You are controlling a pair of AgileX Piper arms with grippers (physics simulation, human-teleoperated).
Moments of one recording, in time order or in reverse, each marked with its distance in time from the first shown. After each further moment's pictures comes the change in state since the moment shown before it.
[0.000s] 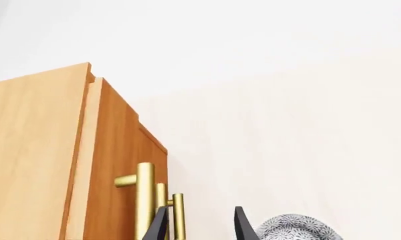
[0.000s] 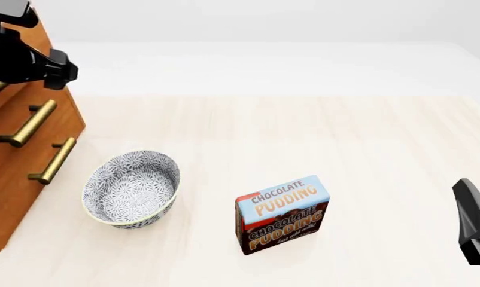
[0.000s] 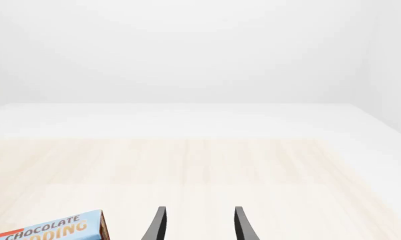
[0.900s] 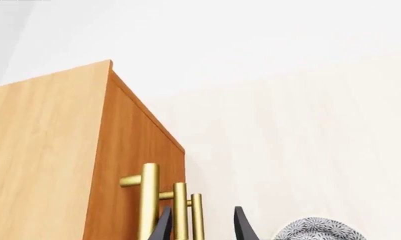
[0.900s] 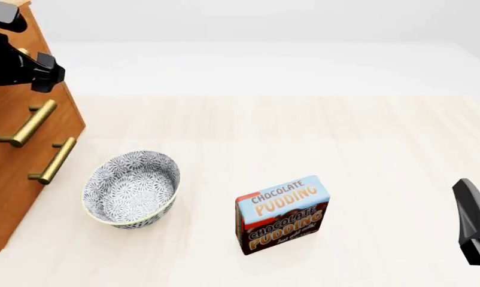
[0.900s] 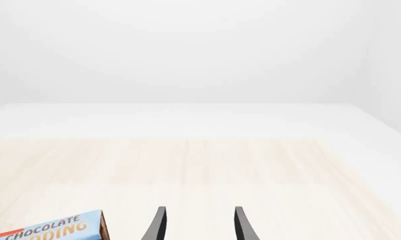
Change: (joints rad) left arm 0.067 0.009 0.020 -0.048 0.082; right arm 0.000 0.000 0.000 0.000 0.000
